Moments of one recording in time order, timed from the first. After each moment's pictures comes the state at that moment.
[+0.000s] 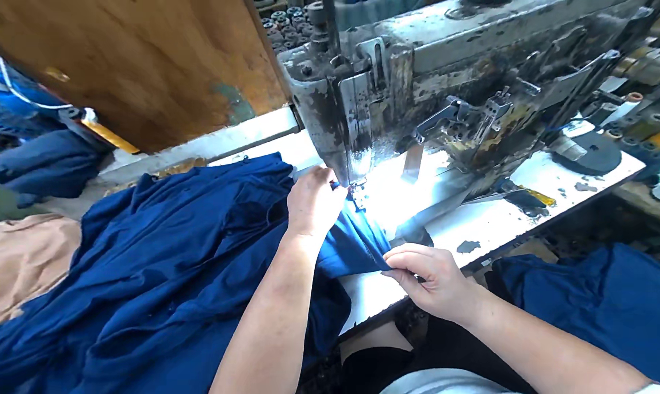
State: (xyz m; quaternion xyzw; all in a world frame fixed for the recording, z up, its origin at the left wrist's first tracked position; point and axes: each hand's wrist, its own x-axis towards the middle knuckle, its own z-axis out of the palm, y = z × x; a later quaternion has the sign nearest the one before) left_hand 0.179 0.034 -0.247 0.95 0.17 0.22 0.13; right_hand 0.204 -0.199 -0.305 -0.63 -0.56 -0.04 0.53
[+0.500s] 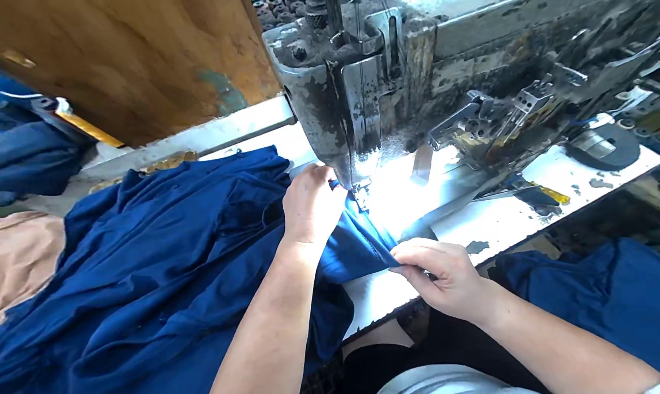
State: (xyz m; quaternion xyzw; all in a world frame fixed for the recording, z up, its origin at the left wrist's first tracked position) left_hand 0.177 0.035 -0.253 0.95 0.15 0.26 0.11; right_hand 0.217 -0.193 -0.311 -0.61 -0.57 -0.05 0.54
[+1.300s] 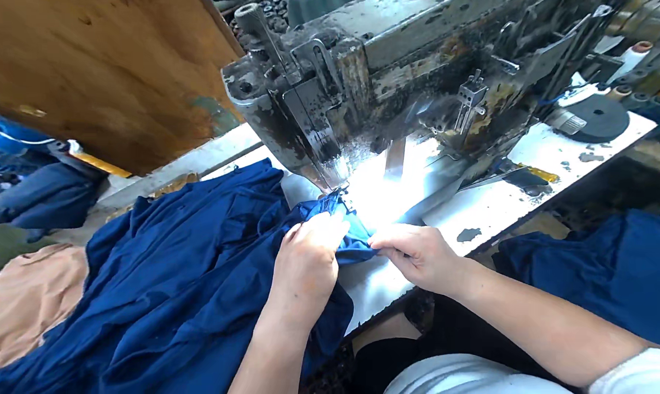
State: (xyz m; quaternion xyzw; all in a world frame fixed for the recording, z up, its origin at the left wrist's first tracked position) left_hand 0.104 0.006 -0.253 0.98 0.02 0.19 0.04; right_hand 0.223 -0.182 -0.312 -0.63 -0.56 -0.07 0.53
